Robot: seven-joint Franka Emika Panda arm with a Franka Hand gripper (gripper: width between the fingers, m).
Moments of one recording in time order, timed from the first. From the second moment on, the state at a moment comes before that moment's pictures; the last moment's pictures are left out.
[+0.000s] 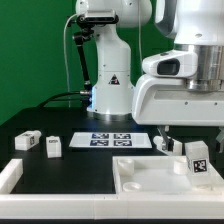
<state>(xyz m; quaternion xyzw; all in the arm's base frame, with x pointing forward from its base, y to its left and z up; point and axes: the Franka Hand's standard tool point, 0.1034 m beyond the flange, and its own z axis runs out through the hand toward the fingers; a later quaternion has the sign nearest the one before) 0.621 0.102 0.085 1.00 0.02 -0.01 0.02</state>
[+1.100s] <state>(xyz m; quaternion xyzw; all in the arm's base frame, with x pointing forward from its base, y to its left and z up) 0.622 0.111 0.078 0.96 -0.28 0.01 0.01</state>
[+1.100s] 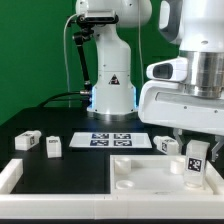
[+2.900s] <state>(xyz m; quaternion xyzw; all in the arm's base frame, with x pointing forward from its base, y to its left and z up) 0.630 0.120 0.077 0.99 -0.09 0.06 0.00</state>
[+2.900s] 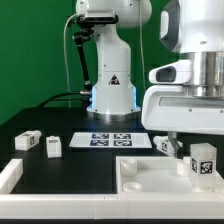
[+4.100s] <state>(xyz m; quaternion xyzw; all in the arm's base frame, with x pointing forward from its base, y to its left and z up) 0.629 0.118 0.074 0.83 -0.56 0.04 -0.02</state>
